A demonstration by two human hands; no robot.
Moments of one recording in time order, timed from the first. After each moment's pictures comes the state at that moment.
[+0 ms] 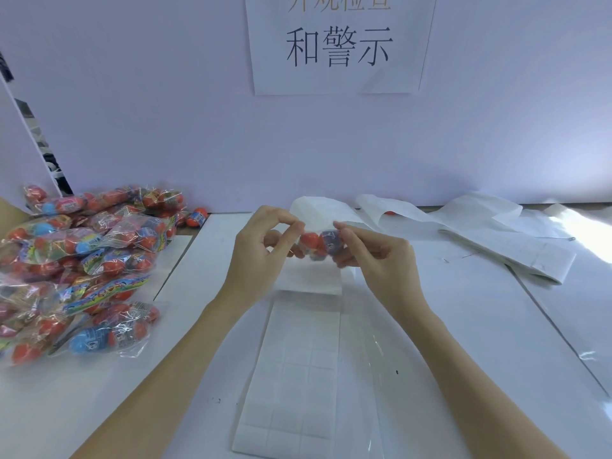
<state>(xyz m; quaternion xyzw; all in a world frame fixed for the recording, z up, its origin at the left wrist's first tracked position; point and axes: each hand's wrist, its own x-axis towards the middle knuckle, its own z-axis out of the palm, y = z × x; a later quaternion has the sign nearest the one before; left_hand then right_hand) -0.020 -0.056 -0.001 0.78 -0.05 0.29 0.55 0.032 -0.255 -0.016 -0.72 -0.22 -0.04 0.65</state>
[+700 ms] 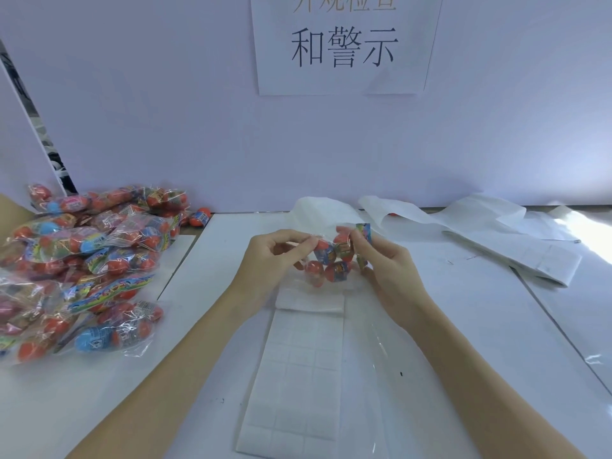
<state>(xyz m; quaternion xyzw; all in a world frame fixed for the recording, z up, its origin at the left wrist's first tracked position) -0.016 -0.055 -0.010 0.73 0.03 0.14 0.67 0.036 -0.254 -0.017 -0.60 -0.16 0.14 0.77</state>
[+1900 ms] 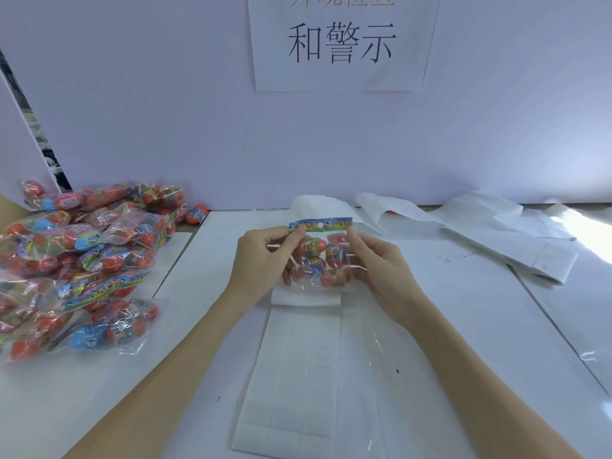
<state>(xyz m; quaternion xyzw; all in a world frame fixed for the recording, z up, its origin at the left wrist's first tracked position) -0.015 -0.056 -0.012 0.78 0.06 0.21 0.58 0.037 -0.252 -0.018 -0.63 -0.15 0.17 0.75</state>
